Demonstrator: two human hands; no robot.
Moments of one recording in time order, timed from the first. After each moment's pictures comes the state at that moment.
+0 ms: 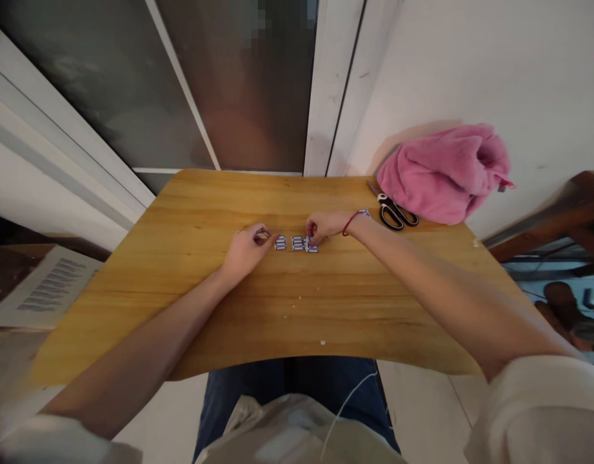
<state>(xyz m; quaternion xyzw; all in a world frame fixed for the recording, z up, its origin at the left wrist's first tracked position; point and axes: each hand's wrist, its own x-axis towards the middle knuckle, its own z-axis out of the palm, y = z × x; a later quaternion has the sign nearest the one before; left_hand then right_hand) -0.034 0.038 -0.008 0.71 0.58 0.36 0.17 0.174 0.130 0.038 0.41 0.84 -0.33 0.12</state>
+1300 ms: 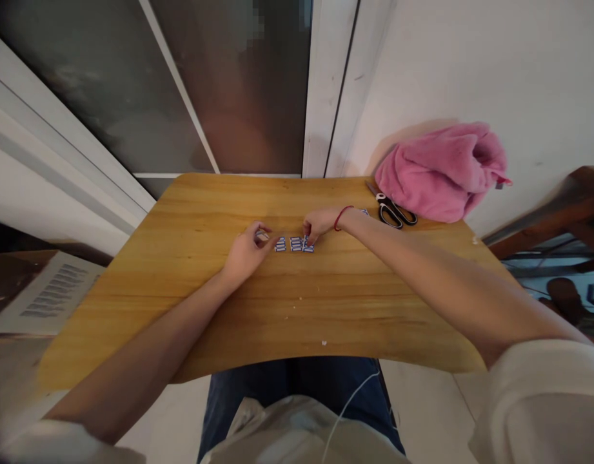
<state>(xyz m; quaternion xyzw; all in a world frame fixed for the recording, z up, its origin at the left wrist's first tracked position) -0.034 0.037 -0.009 0.69 0.59 0.37 0.20 0.160 0.141 0.041 0.40 0.85 -0.28 0.21</state>
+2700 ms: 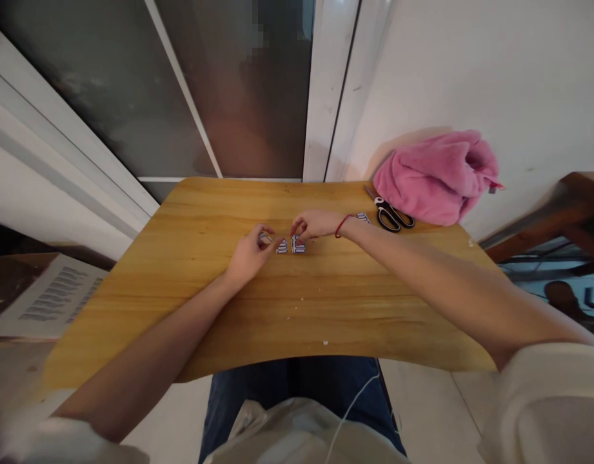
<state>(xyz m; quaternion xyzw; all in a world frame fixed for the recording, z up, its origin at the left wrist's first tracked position) -0.033 0.034 -0.007 0.69 0.58 0.37 0.21 0.155 0.125 0.048 0.39 0.83 -0.38 0.07</state>
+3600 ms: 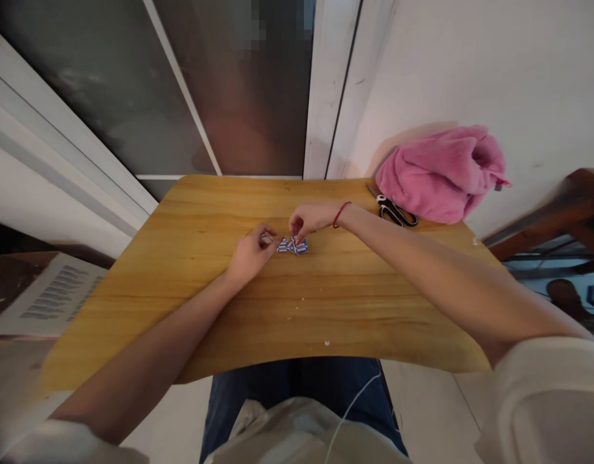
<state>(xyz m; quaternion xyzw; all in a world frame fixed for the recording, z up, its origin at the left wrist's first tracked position) -0.033 0.036 -0.010 0.70 0.58 0.37 0.21 0.145 0.137 0.059 0.31 0.88 -0.33 0.13</state>
